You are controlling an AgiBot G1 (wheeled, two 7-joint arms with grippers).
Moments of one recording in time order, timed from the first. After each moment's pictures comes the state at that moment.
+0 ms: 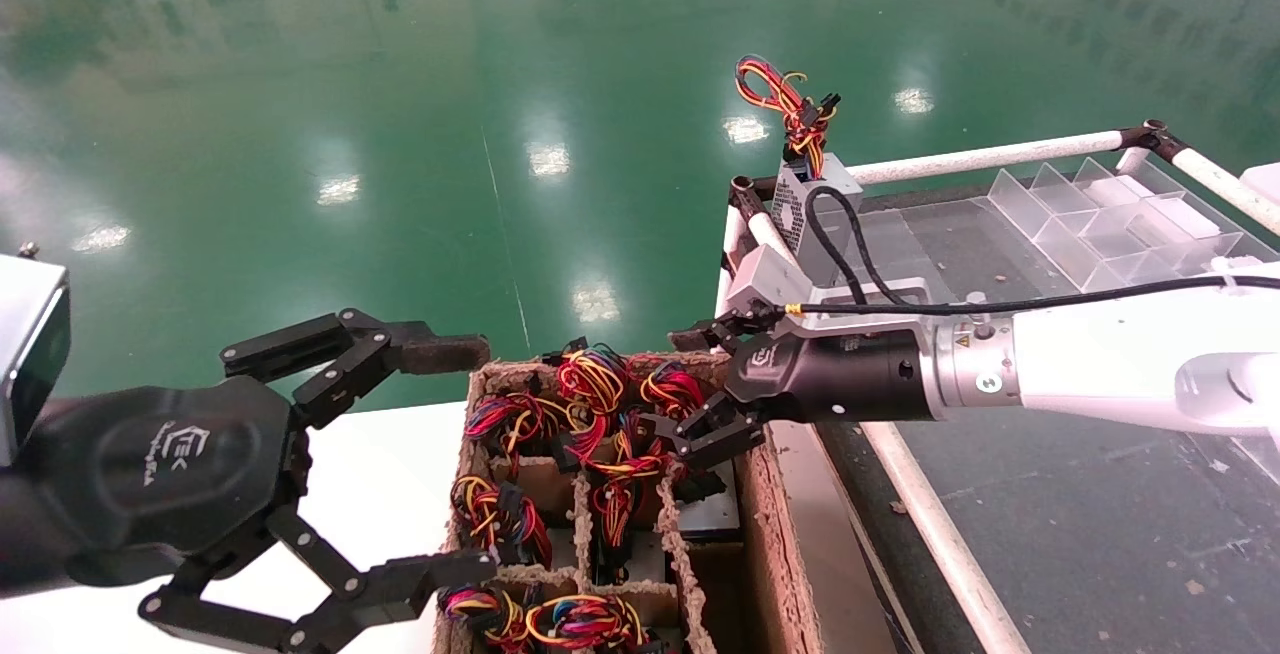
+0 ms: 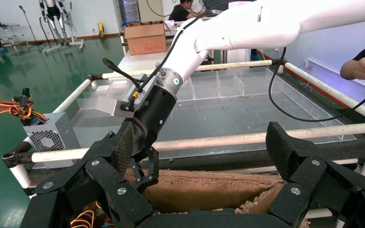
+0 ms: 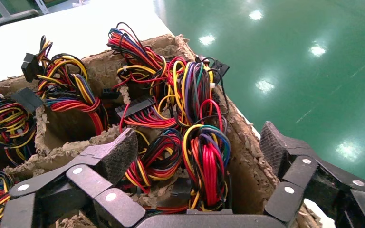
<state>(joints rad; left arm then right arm) -1.09 0.58 0.35 -1.27 0.68 1.47 -0.15 1.62 -1.20 -0.61 0.22 -1.32 -1.38 -0.13</state>
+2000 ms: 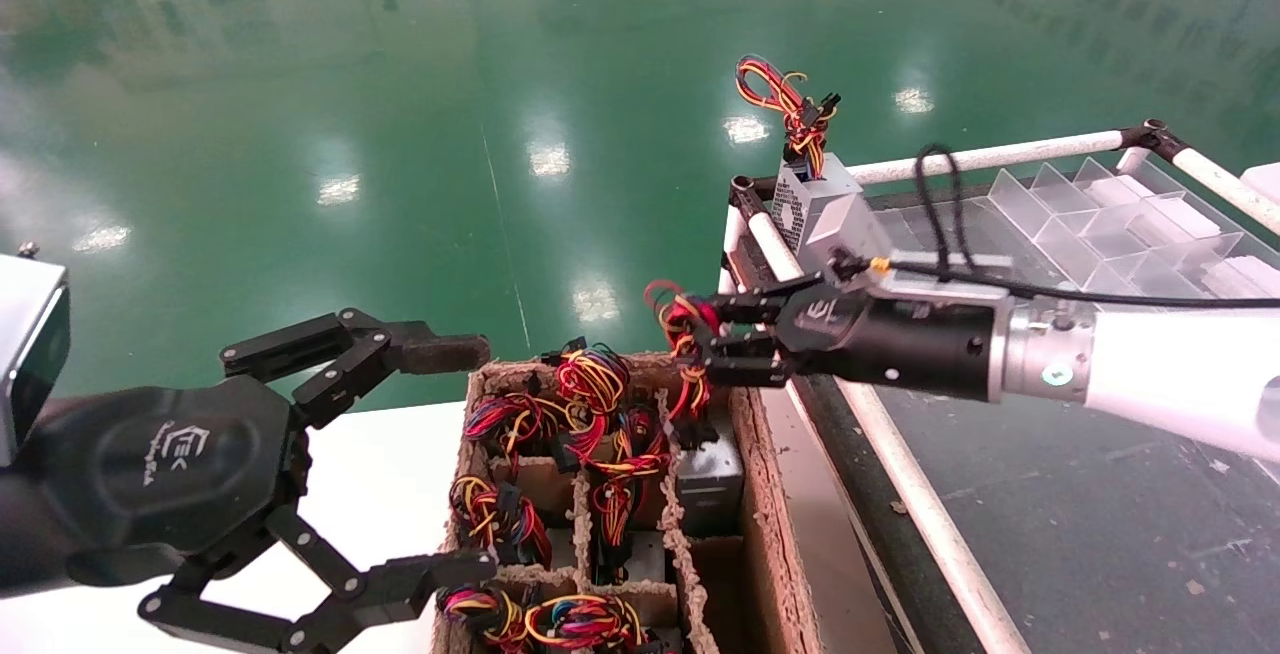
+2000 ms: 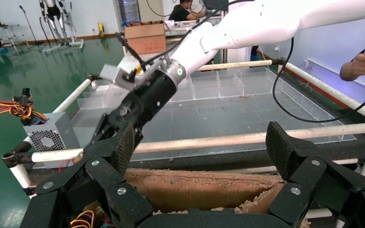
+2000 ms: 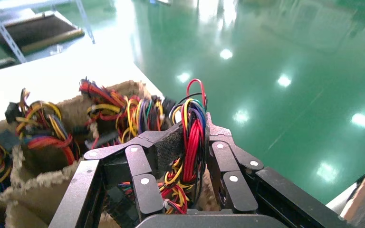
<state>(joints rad) -1.09 0.58 0.35 -1.27 0.68 1.47 -0.15 1.66 -1.16 -0.52 0.01 -1.18 -1.44 -0.30</state>
